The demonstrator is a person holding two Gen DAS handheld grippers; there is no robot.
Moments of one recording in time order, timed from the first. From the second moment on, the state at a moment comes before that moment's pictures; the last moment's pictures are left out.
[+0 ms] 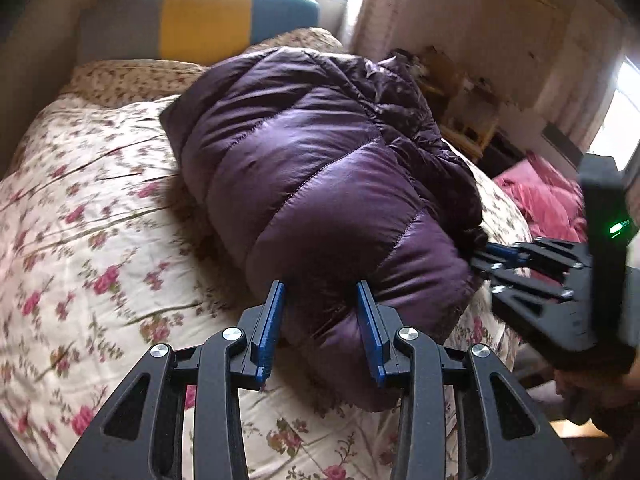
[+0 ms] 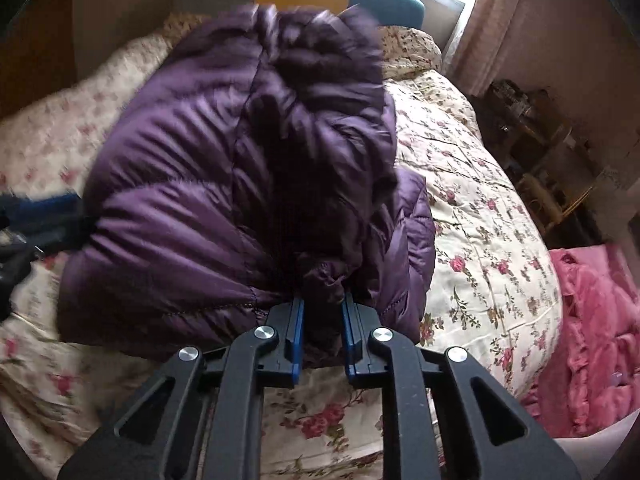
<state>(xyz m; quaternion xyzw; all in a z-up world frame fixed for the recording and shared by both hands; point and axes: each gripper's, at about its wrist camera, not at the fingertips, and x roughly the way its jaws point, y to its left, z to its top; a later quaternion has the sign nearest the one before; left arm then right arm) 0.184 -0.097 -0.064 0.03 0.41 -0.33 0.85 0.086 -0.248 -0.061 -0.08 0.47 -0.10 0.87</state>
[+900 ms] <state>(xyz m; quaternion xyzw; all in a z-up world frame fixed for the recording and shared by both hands) 0.209 -0.067 -0.049 -0.04 0.39 -0.32 0.86 0.081 -0.242 -0.023 -0.13 0.43 -0.12 0.88</state>
